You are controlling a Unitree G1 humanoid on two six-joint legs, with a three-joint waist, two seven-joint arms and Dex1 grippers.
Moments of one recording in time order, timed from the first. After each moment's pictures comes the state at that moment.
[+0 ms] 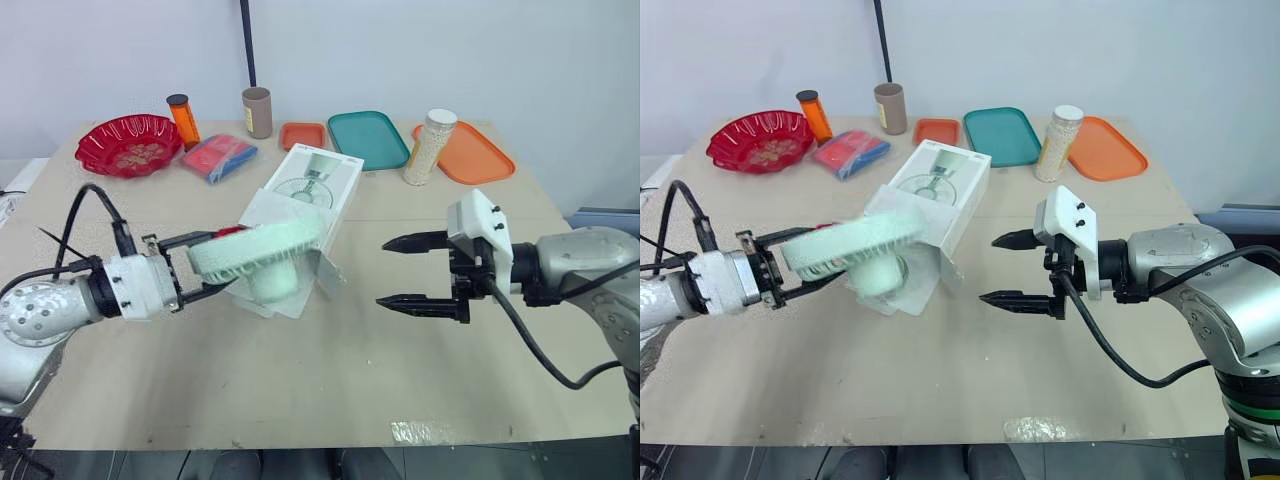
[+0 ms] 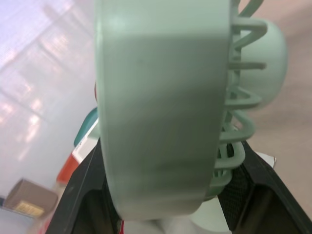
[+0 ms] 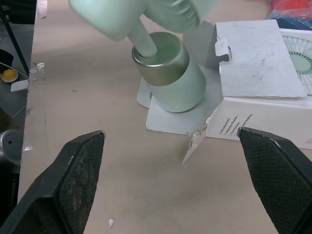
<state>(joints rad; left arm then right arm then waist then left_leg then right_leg) -0.08 1.01 0.10 -0.36 -0.51 -0.24 -0.75 -0.51 -0.97 -0.05 -0.51 0.73 0.84 1.01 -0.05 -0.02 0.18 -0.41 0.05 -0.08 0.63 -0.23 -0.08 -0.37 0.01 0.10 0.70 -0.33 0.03</state>
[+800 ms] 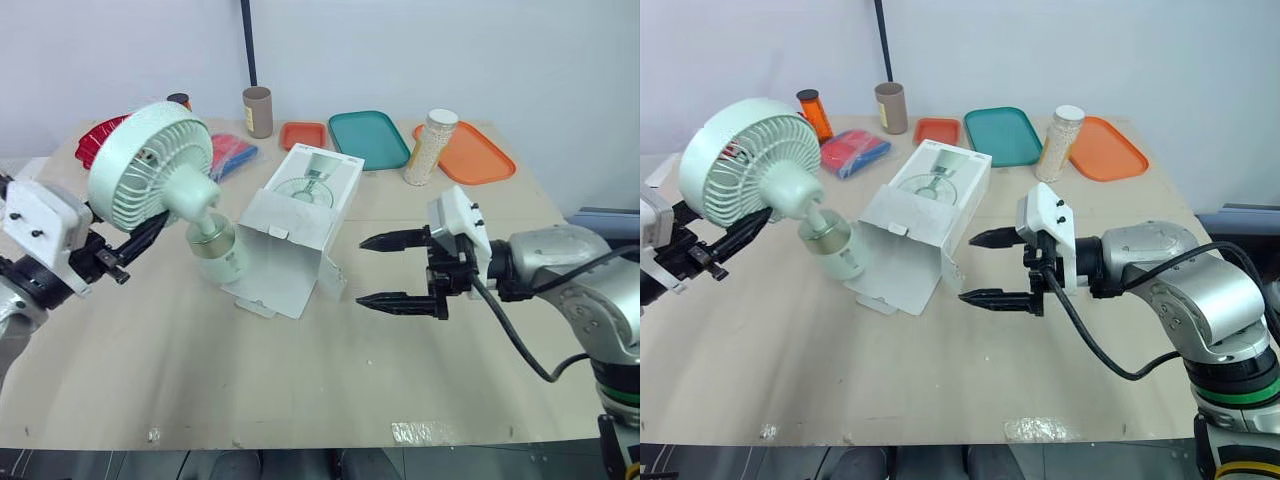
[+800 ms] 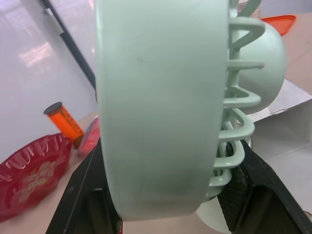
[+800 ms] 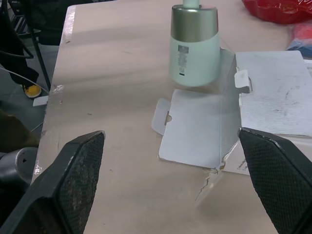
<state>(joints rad) 0.02 0.88 0.54 -0.60 -0.69 0.44 -0.47 -0.57 -0.88 0.03 -0.45 0.72 0.79 1.04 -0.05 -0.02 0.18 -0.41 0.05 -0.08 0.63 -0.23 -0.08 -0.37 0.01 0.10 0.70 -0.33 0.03</state>
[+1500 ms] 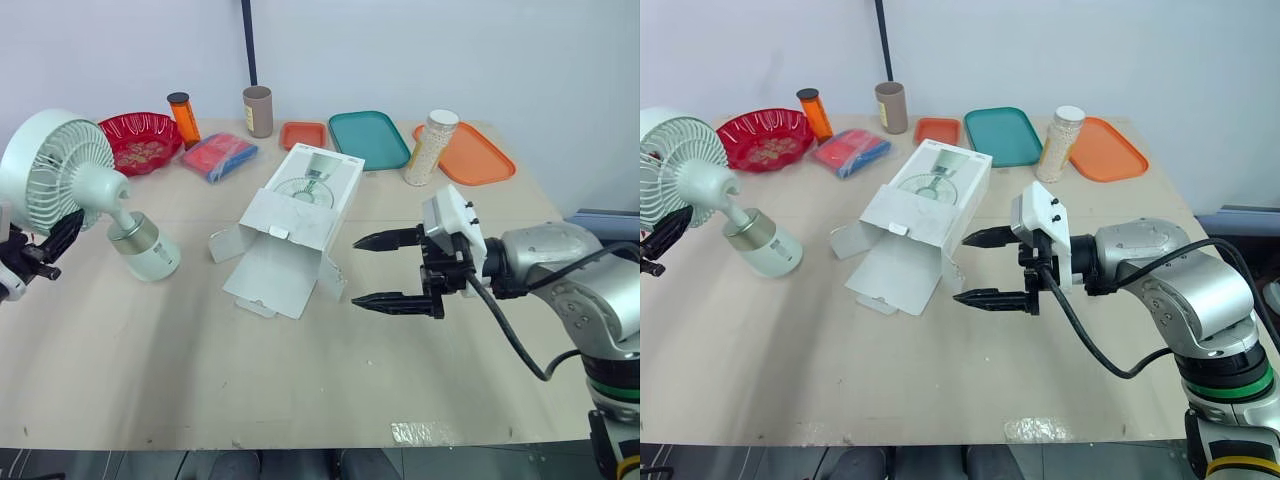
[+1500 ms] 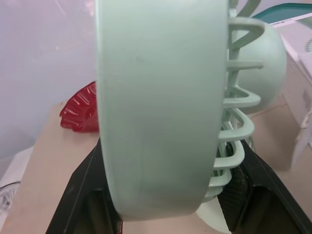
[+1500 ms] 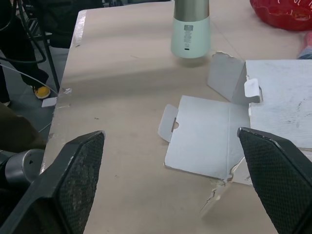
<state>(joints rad) 0.04 0.84 0.69 -0.39 -0.56 0.50 -0.48 -0.60 -0.85 0.04 -0.44 0.71 0.79 1.06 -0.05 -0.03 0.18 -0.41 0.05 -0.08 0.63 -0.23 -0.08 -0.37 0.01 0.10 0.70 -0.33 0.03</state>
